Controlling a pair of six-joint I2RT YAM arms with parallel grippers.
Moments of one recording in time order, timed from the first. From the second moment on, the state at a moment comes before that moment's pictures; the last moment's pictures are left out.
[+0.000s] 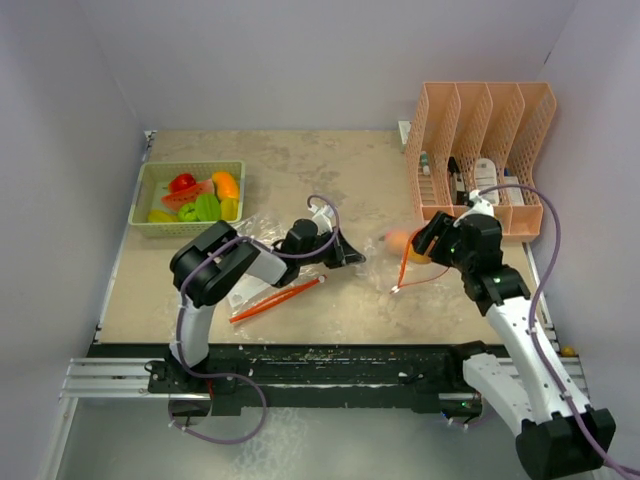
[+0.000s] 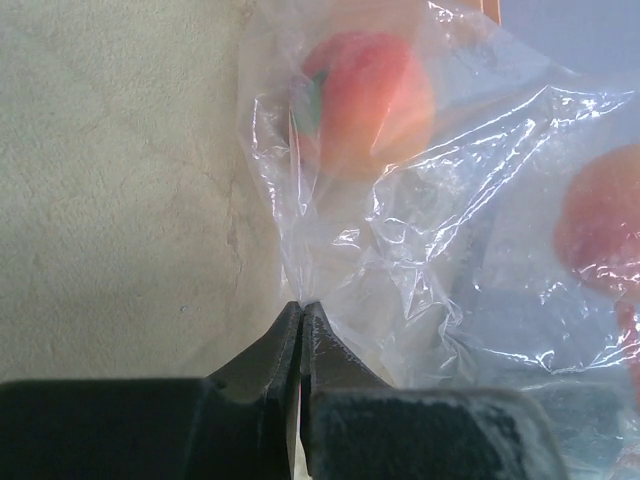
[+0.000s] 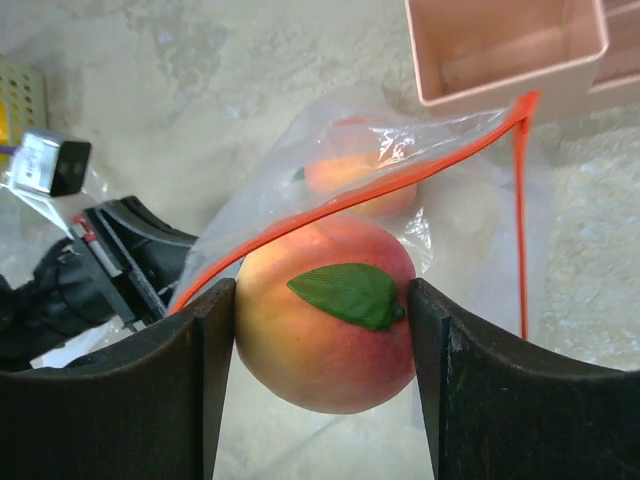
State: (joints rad) left arm -0.73 2.04 0.87 0.86 0.39 -0.98; right arm 0.19 0.82 0.68 -0.43 -0.01 0.54
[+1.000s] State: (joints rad) left arm -0.75 1.44 0.93 0.67 0.39 -0.62; right arm 0.18 0.82 0.94 -0.44 -0.33 0.58
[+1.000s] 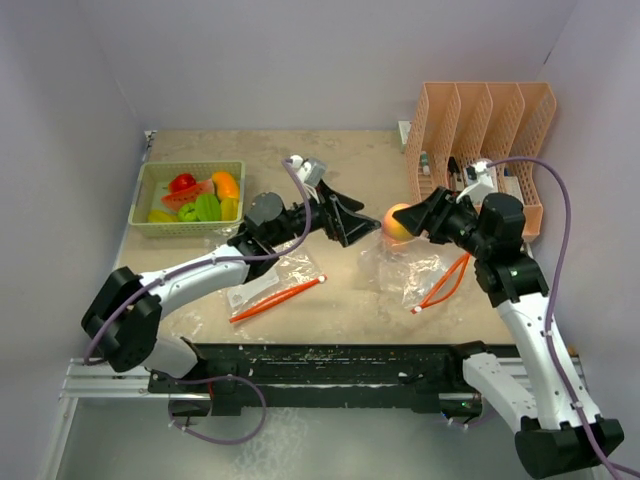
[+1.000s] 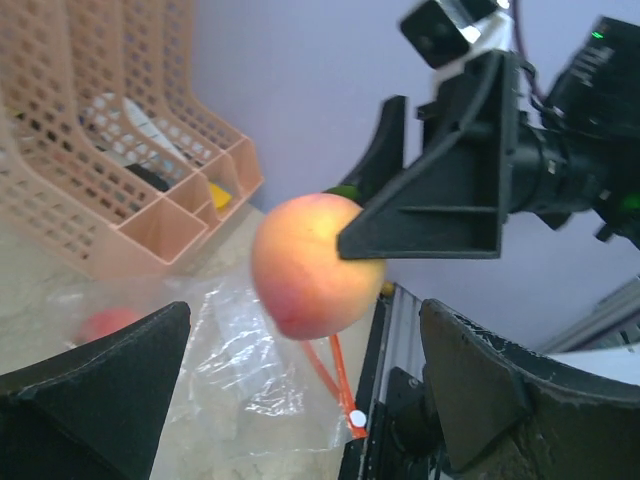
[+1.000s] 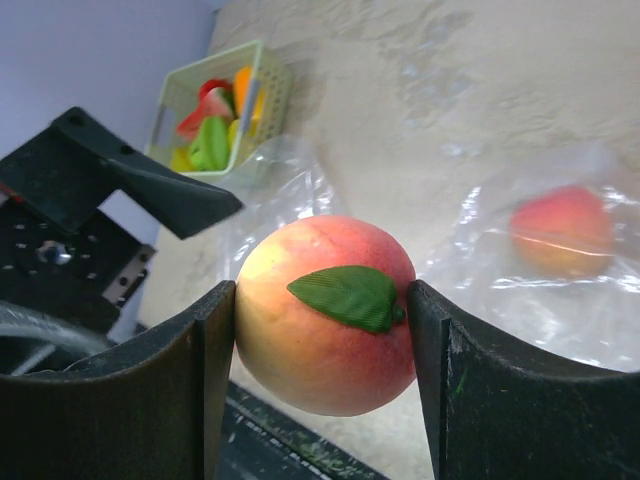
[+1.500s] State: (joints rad) left arm -0.80 1.56 0.92 0.92 0.54 -0.67; right arm 0.18 0.84 0.90 -0.23 -0.62 0.71
